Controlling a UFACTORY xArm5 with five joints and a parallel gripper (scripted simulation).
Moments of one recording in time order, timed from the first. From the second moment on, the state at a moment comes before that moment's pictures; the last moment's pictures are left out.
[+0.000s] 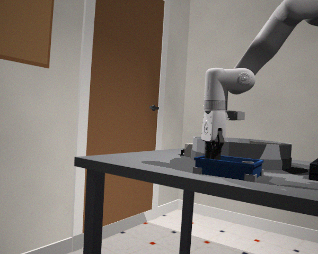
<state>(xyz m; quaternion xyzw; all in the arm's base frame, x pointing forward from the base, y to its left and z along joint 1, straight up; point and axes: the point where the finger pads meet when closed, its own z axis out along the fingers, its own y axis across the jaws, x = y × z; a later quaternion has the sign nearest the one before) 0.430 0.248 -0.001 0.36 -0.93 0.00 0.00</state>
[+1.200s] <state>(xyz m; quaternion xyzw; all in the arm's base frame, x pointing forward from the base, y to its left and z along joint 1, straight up) 0.431 0.248 -0.009 0.36 -0.93 0.00 0.00</state>
